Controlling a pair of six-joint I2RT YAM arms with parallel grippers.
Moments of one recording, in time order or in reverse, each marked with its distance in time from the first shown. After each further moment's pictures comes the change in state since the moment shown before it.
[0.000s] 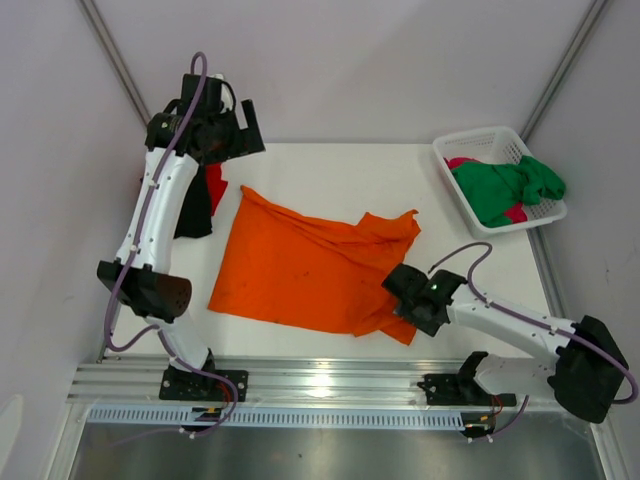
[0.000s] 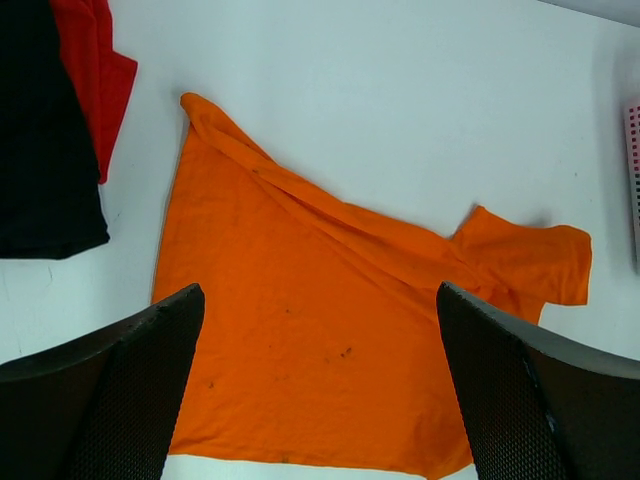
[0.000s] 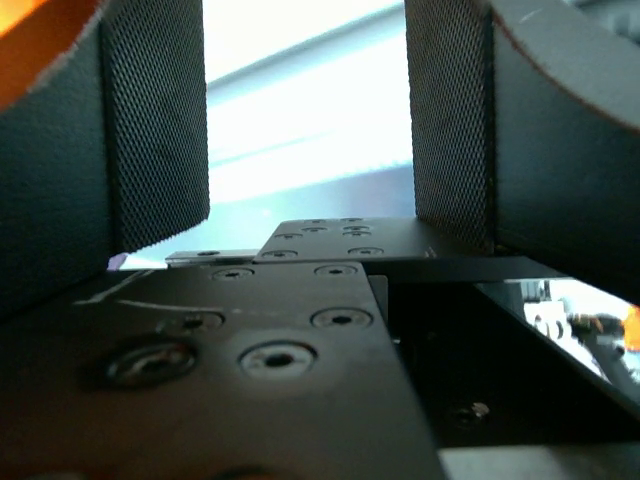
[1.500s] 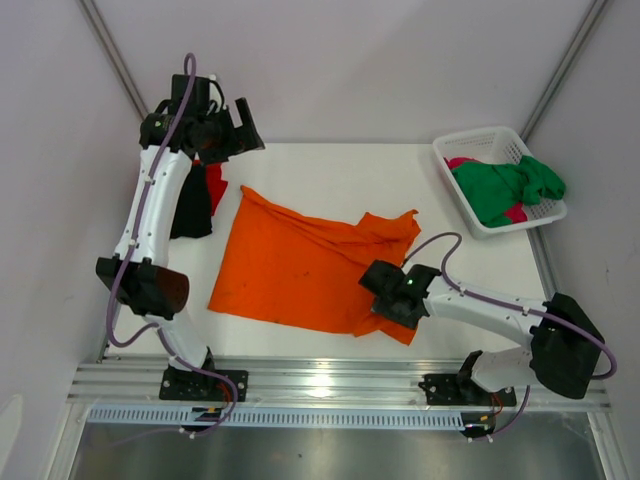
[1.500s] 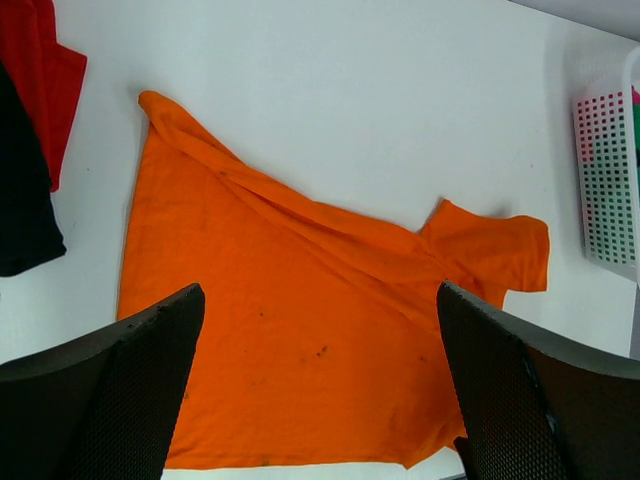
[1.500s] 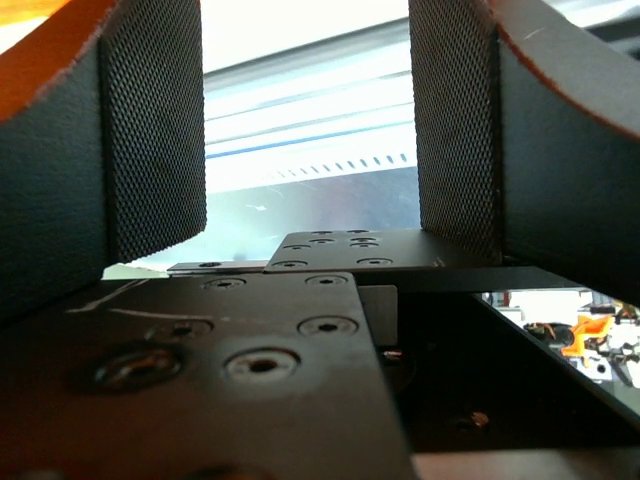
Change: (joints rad) left arm 0.073 0.014 -0.027 0.050 0.161 -0.012; right arm 0.103 0.158 0.148 0.049 -0.025 -0.048
